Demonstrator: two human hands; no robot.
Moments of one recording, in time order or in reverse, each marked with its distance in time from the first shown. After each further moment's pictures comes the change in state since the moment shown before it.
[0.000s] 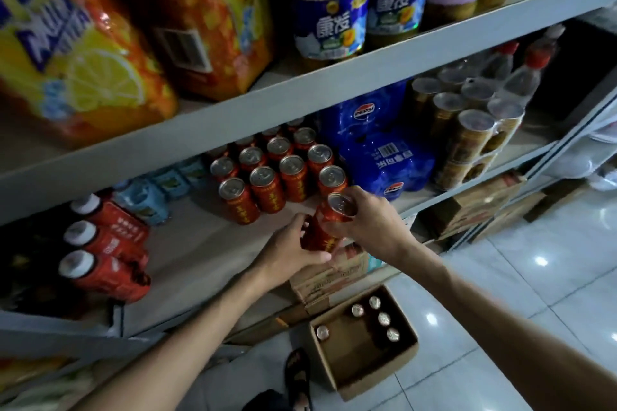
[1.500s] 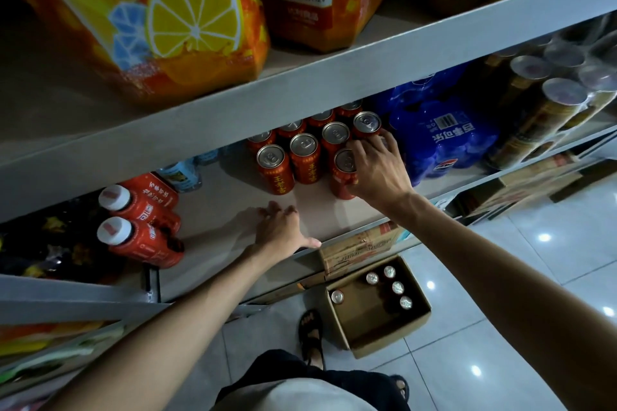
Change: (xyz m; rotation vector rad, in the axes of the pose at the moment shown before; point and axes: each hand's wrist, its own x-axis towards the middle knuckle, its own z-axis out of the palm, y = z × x) left_hand 0.026 -0.093 -0.033 0.717 0.028 -0.339; right_hand 0.099 0.005 0.073 -0.749 0.201 -0.294
